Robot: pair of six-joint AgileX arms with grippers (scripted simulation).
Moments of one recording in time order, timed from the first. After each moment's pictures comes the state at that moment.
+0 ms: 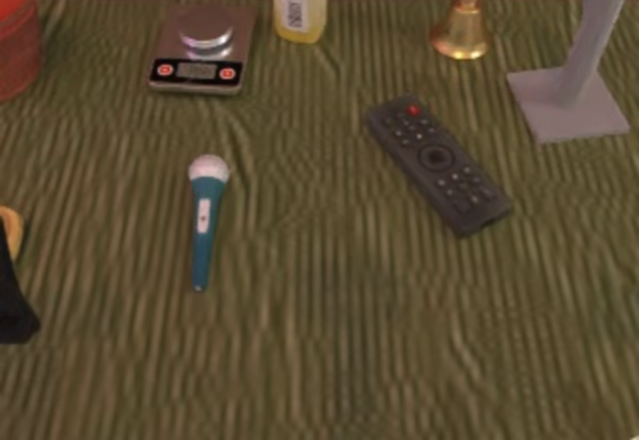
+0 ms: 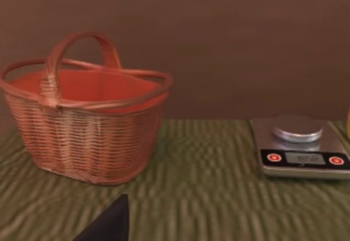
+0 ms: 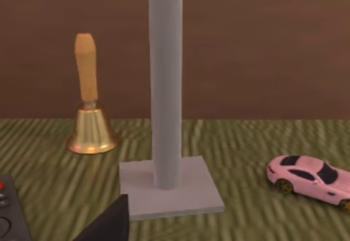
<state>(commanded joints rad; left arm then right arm) 0.00 0.00 0.00 0.00 0.00 0.00 0.00 0.00 0.00 0.00 0.00 0.00</state>
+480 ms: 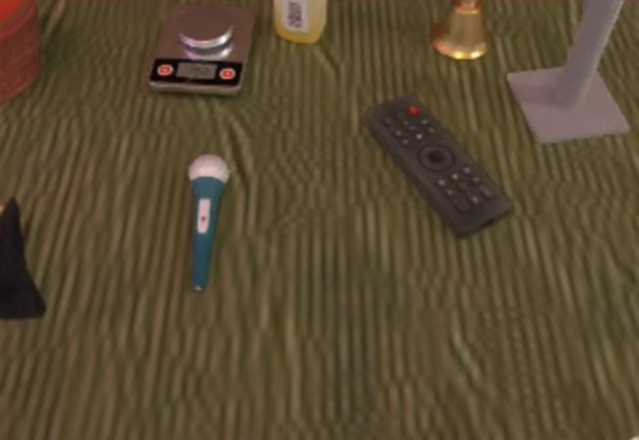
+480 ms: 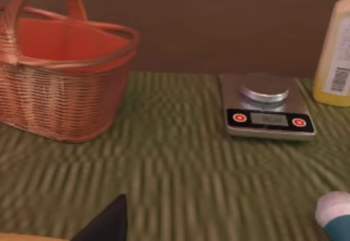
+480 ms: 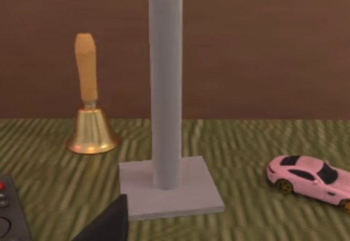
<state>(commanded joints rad) -0.06 0.22 0.19 -0.13 0.00 -0.06 0.00 0.00 0.00 0.00 0.00 0.00</state>
